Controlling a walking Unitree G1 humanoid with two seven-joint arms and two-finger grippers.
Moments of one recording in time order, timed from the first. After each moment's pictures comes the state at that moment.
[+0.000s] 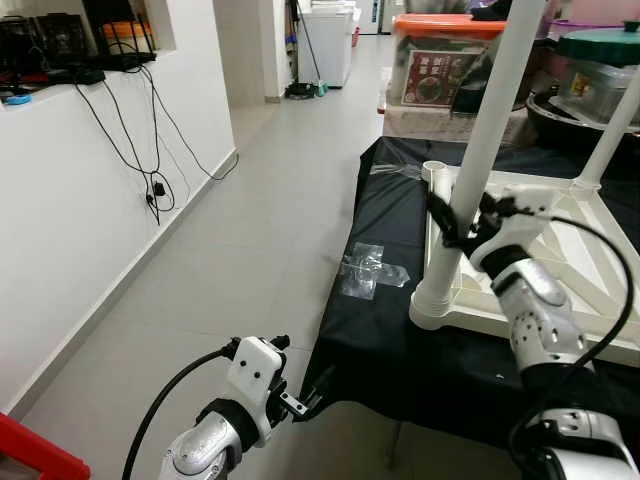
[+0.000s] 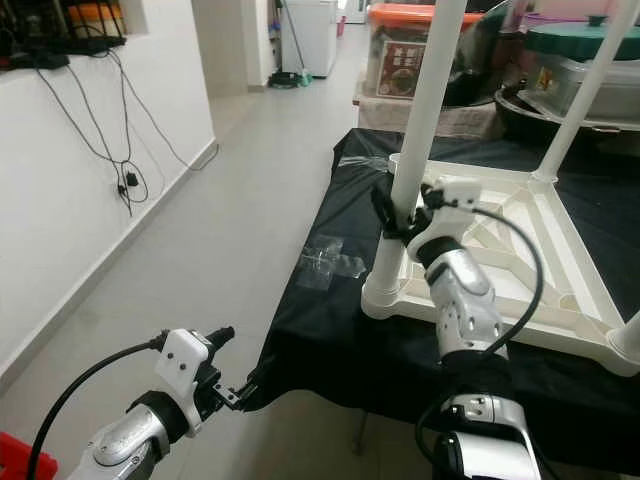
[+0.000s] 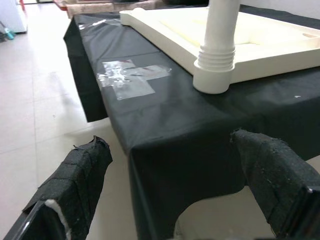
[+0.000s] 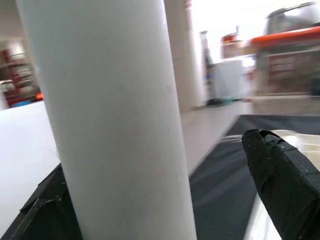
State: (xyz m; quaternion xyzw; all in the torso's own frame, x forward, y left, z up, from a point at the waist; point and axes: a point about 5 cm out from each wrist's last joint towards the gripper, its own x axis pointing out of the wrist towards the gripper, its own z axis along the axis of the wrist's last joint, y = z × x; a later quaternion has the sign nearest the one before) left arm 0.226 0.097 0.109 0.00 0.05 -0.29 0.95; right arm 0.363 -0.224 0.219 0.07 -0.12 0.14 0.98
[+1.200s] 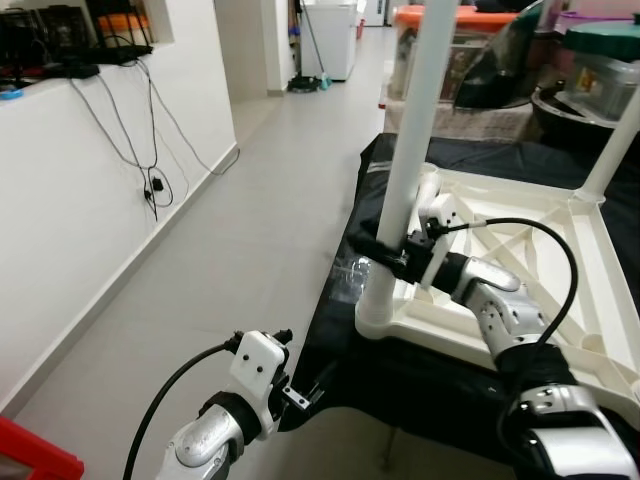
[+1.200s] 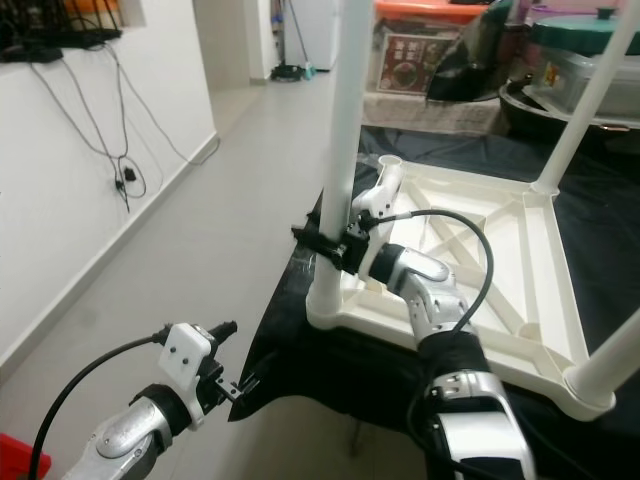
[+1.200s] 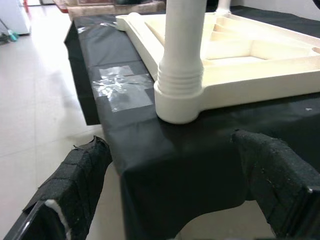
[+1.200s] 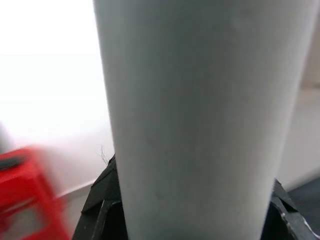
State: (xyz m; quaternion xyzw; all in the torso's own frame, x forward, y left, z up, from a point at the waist) left arm 0.230 0.095 0.112 0.00 0.04 -0.30 0.95; right arm 0.368 -0.163 0.196 0.02 -0.04 0.34 0.94
